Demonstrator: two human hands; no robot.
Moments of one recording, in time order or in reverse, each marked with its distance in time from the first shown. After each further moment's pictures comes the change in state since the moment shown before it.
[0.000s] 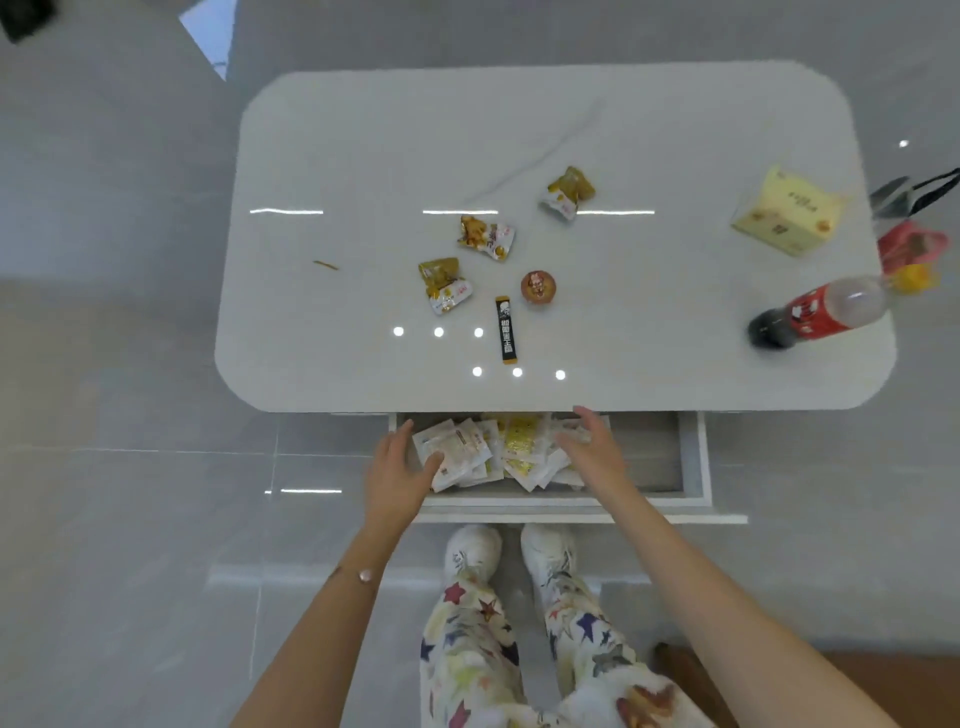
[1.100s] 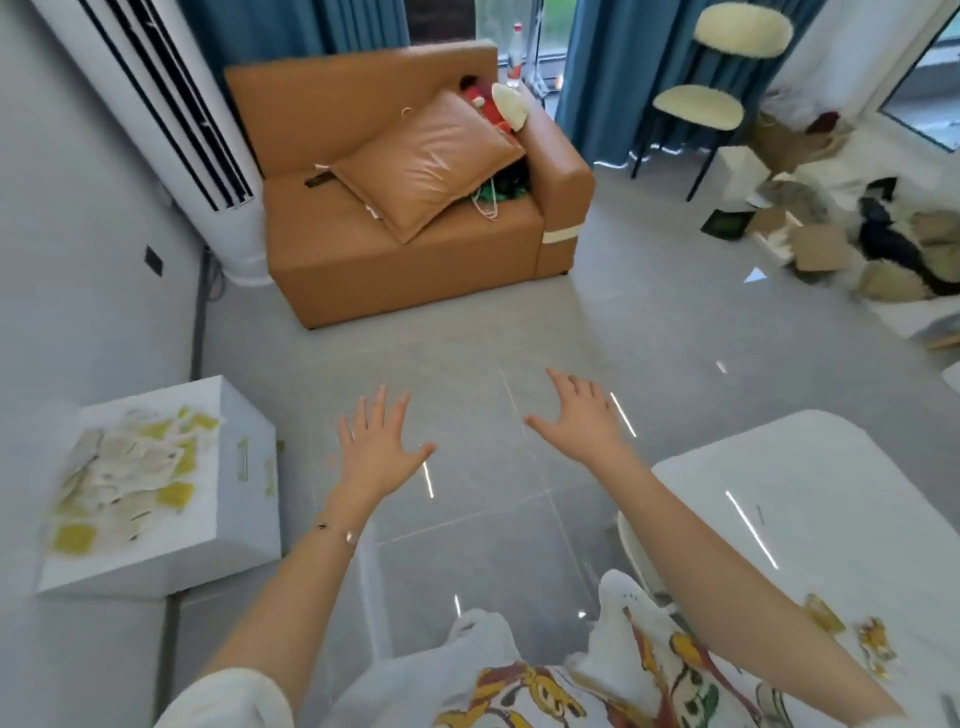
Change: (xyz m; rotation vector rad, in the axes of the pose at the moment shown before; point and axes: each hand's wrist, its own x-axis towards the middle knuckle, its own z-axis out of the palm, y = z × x) left_hand -0.416 -0.267 -0.379 0.005 0.731 -0.689; right_hand -0.441 -0.254 0.425 -1.341 -0.516 -1.363
